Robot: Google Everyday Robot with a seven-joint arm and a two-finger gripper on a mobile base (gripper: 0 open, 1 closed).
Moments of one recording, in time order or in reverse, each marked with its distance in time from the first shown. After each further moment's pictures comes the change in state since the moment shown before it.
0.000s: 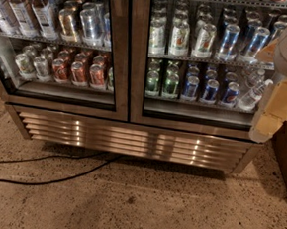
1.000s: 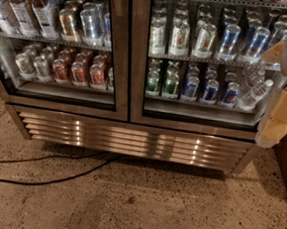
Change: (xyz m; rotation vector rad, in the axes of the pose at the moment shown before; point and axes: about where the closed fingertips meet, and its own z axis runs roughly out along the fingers) arm 0.007 0.008 -0.008 0.033 0.010 -0.008
